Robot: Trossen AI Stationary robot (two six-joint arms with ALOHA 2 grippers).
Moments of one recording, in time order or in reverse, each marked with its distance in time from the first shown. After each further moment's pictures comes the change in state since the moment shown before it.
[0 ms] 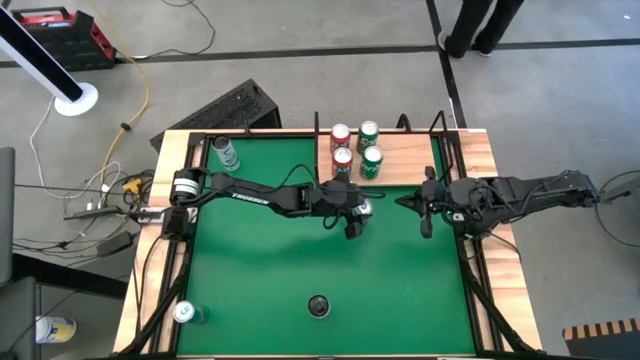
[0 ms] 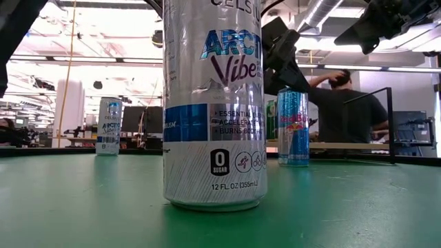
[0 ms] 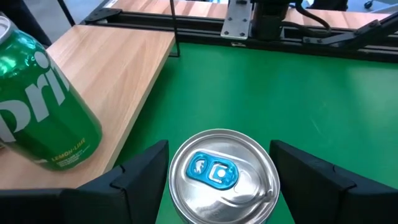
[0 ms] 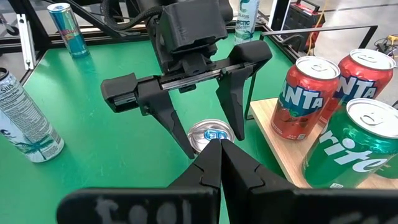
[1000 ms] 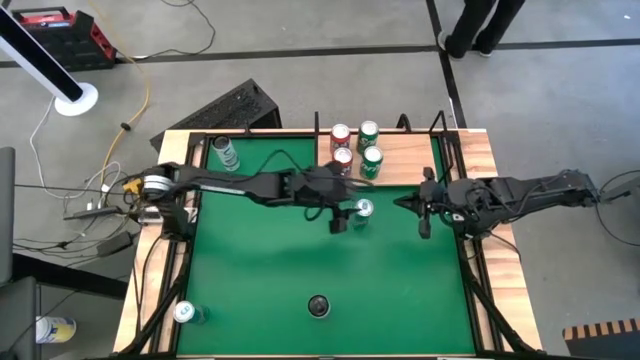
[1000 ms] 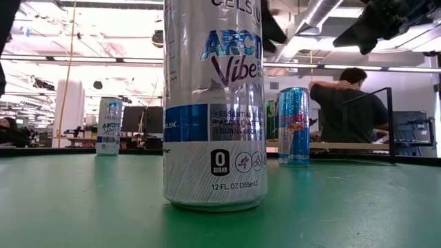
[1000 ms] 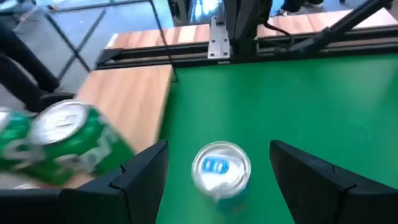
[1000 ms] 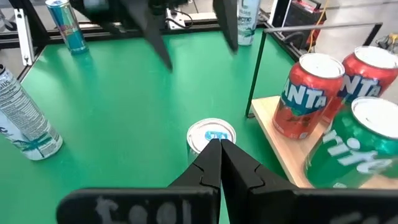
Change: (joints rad) left arm -0.008 -0.224 0.038 -0.268 0.035 0.169; right arm 0.000 0.033 0.001 0.013 0.000 -0.004
